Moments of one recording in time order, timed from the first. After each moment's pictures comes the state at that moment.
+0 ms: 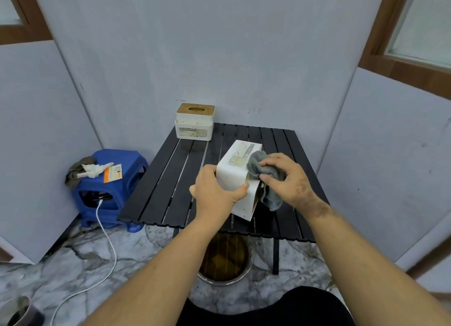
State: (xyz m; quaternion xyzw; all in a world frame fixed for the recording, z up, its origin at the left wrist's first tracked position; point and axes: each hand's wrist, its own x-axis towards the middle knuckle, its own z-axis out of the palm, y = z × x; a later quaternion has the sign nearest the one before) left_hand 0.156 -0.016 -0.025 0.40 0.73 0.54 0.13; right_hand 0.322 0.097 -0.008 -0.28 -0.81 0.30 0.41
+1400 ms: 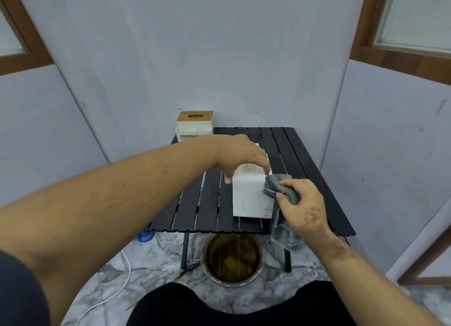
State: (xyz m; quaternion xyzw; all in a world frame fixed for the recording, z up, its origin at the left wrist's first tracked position) left_hand 0.127 0.058 0.105 0.89 0.40 -0.20 -0.06; right_hand 0.342 0.026 -0.032 -0.48 -0.71 0.25 0.45
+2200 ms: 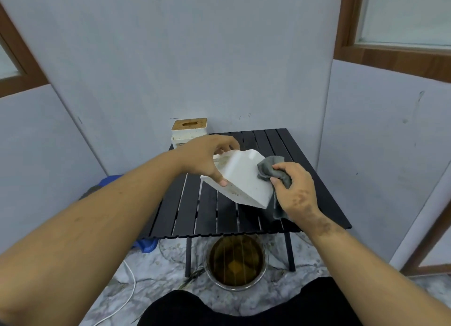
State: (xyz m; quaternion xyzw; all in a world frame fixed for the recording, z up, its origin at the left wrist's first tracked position) left_hand 0.085 0.018 0.106 0.79 0.58 0.12 0.14; right_hand 0.335 0.045 -0.020 -0.47 -0.71 0.22 0.49
